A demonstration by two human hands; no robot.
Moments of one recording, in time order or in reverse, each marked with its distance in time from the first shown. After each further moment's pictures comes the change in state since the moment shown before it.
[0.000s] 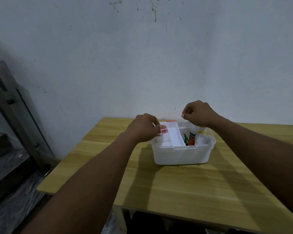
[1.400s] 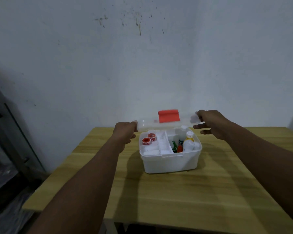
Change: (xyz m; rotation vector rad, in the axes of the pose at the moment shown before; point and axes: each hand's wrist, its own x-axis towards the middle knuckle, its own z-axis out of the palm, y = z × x) left_hand 0.014 -0.002 -0.003 -0.717 0.142 -0.497; right_hand -0.028 0.046 -0.042 0.769 0.012 0.495
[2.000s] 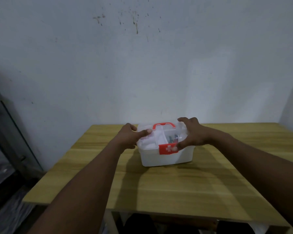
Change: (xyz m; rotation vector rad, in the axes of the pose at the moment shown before) left_hand -0.019 -0.020 0.004 0.222 -0.224 0.045; right_hand -0.037 0.021 0.027 -0.845 -0.275 -0.216
